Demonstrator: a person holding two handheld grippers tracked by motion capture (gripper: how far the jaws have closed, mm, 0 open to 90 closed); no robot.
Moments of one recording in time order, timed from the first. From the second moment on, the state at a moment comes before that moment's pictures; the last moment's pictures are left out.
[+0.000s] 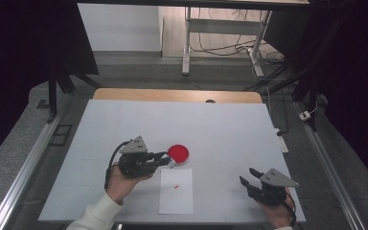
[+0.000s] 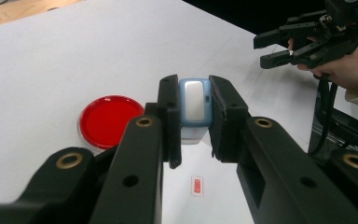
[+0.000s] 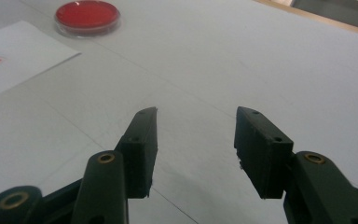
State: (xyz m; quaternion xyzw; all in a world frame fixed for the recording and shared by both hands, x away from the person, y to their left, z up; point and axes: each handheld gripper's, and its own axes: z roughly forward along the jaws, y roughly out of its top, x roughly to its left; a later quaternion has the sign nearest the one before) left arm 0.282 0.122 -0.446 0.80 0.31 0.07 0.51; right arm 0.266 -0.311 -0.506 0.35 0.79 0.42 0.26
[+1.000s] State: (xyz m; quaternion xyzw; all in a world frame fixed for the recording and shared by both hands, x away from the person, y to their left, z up) left arm 0.303 0.141 -0.452 0.80 0.35 0.10 0.48; right arm 0.268 -0.311 -0.508 0.33 0.80 0.42 0.27
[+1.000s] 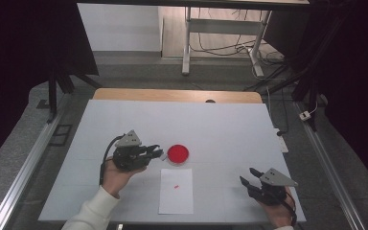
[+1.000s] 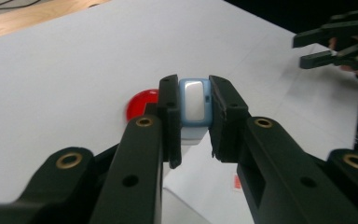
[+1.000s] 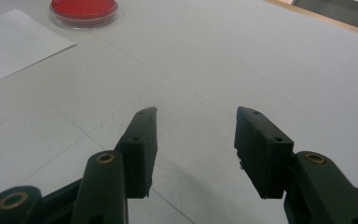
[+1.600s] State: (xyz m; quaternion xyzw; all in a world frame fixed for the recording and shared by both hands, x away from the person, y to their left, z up) left arm 0.363 0.128 -0.486 0.82 0.40 0.12 0.40; right arm 0.270 -0.315 -0.509 0.35 0.80 0.41 0.27
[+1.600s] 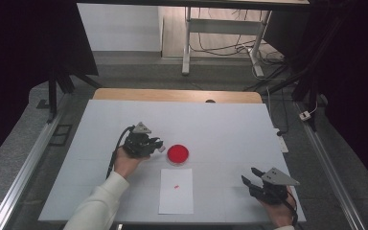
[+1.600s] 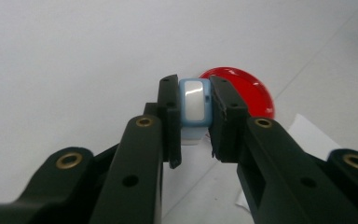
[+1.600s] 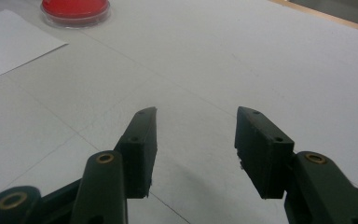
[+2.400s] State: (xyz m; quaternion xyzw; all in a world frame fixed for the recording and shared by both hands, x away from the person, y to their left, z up) left arm 0.379 0.121 -0.502 0.83 0.41 0.12 0.36; right arm 0.271 -0.313 -0.511 0.34 0.80 0.40 0.27
